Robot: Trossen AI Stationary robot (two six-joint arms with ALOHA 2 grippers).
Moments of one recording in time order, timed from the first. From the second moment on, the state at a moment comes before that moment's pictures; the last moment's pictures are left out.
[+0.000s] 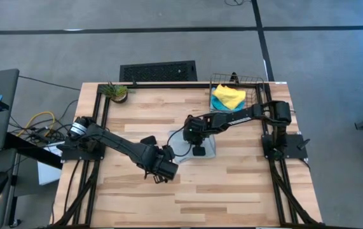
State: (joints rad) left arm -0.38 1.88 1.68 -1.36 -0.30 -0.75; right arm -0.10 1.96 1.11 -0.32 -0.10 -0.23
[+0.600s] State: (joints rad) left arm -0.38 1.88 1.68 -1.38 -0.30 -0.73; right arm -0.14 1.76 1.10 -0.45 -0.04 -0.24
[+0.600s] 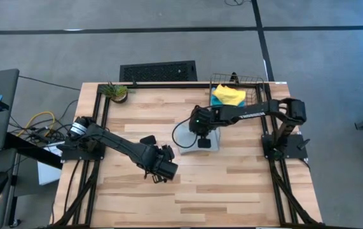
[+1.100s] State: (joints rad) left arm -0.38 1.88 1.68 -1.38 -0.30 -0.73; right arm -0.16 1.89 1.10 -0.44 -0.07 -0.26
